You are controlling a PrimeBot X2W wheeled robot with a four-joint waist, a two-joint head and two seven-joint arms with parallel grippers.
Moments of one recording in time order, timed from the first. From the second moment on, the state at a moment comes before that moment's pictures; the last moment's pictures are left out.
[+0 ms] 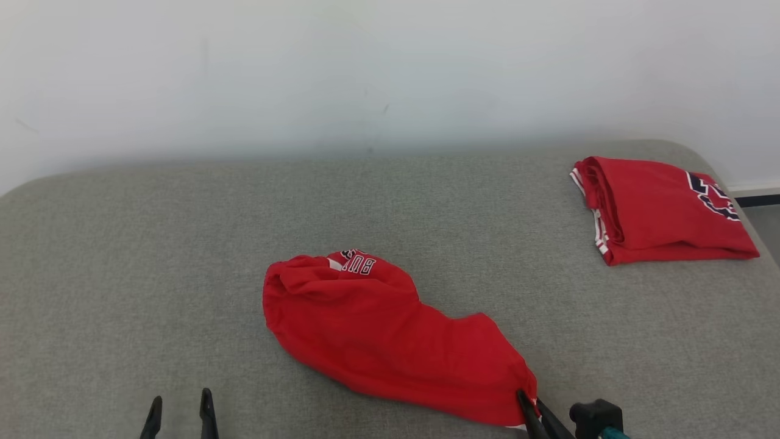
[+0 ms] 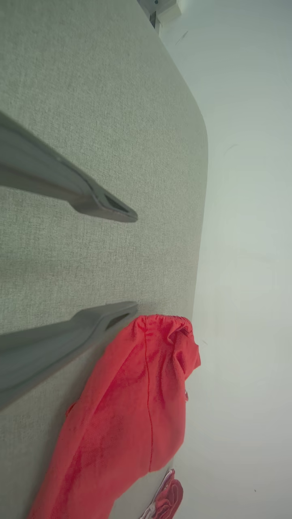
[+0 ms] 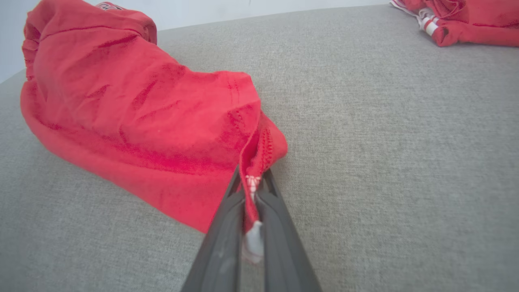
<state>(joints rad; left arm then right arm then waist) 0.08 0.05 0.06 0.22 -0.18 -0.06 -0.26 -0.17 -0.08 0.21 0.73 0.21 0.13 -0.26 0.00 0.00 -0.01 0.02</state>
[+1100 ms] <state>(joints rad) 0.08 0.05 0.03 0.25 -0.20 -0.05 -0.26 -0.06 -0.21 0.15 0.40 0.19 0.13 -0.26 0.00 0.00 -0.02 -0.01</state>
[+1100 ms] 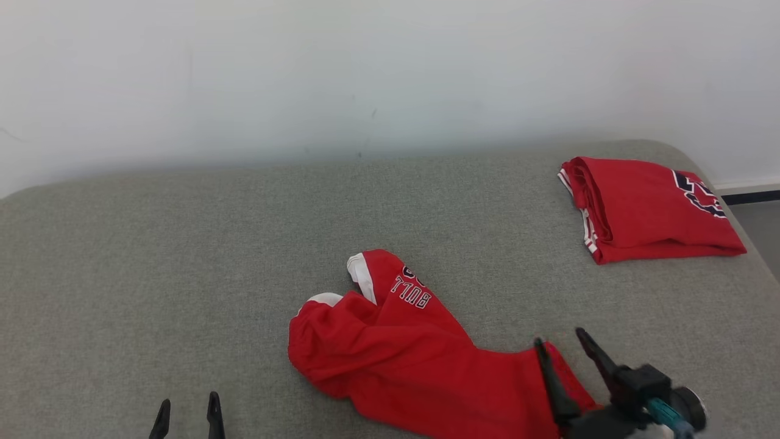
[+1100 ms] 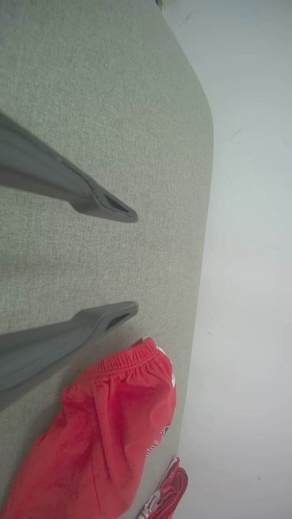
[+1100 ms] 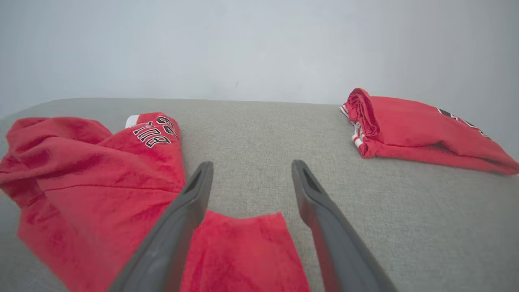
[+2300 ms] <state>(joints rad) -0.04 0.05 -0.09 0.25 -0.25 -0.02 -0.26 -0.89 -0.13 0.67 1.15 0.54 0.13 0.00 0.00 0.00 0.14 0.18</state>
